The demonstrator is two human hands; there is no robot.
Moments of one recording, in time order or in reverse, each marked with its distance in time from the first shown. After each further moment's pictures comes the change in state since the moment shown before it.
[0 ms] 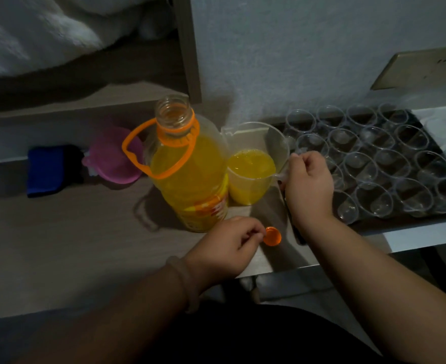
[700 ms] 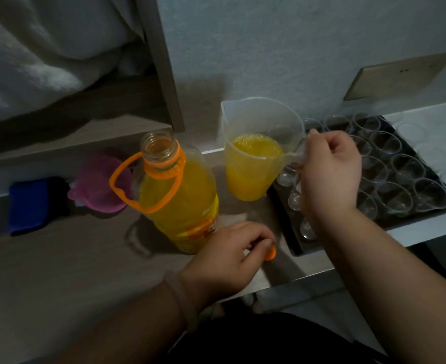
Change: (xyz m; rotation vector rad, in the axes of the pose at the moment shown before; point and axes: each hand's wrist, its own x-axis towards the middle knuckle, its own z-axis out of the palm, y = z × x) left_hand 0.015 0.027 -0.019 -0.030 0.005 0.188; right_hand 0.021 -0.048 -0.023 0.268 0.273 -0.026
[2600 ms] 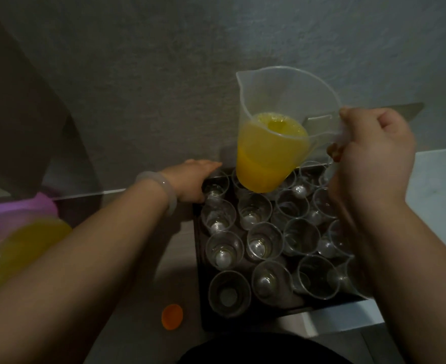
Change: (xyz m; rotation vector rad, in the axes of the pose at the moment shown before) left_hand 0.276 -0.027 0.001 0.767 -0.437 -0.405; right_hand 0.223 -0.019 -0.081 0.304 -0.051 -0.003
